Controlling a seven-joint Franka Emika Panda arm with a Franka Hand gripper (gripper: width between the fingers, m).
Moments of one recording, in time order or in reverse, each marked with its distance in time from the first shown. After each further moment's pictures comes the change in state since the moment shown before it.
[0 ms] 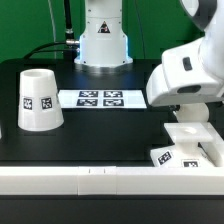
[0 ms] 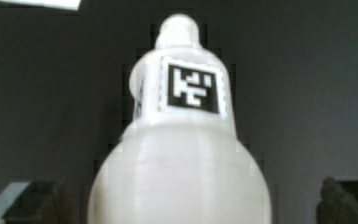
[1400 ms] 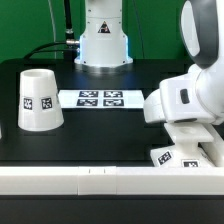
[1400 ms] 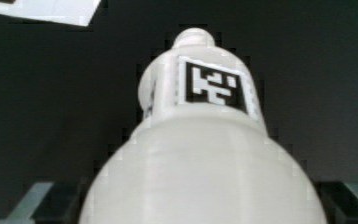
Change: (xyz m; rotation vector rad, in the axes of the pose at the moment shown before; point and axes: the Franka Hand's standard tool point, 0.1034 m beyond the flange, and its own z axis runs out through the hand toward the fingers) arm 0.002 0.009 -0.003 0.011 -0.091 -0.047
